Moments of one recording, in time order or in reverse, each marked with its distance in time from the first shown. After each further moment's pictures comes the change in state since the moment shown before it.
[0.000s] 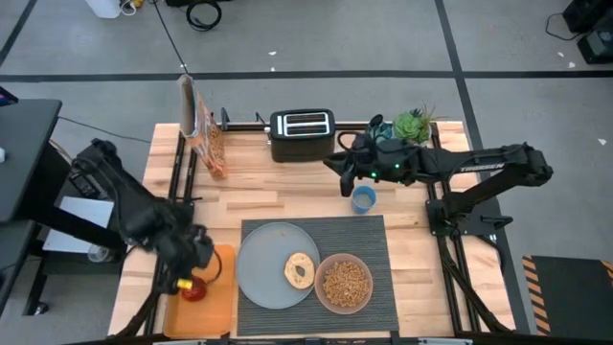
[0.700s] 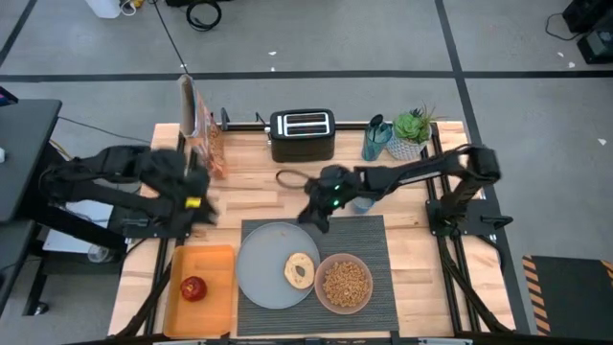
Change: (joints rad) left arm 0.735 -0.348 -0.001 0.131 0.266 0.025; right arm -0.035 0.431 0.000 0.187 -0.676 0.128
